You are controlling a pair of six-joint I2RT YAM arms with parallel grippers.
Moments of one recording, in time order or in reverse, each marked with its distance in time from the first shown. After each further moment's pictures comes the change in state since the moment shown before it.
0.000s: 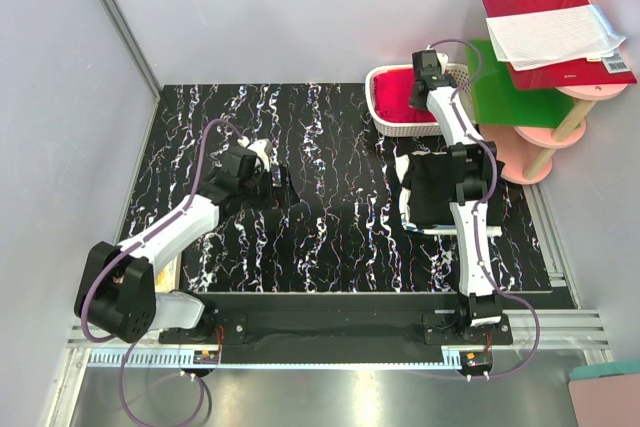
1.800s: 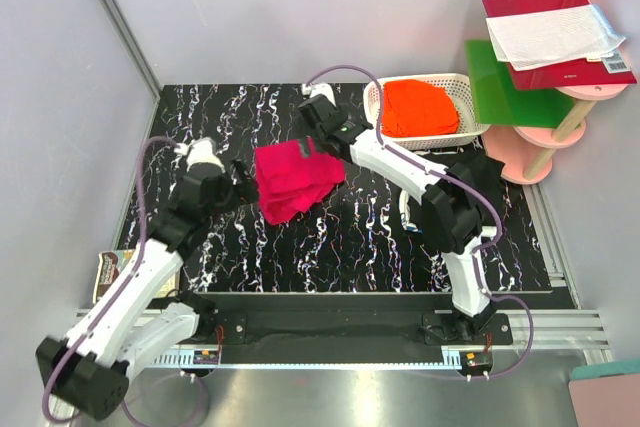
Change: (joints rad) left arm 0.002 -0.486 -0.031 -0.229 -0.501 -0.132; right arm 0.631 -0.566 -0.693 0.236 0.072 -0.068
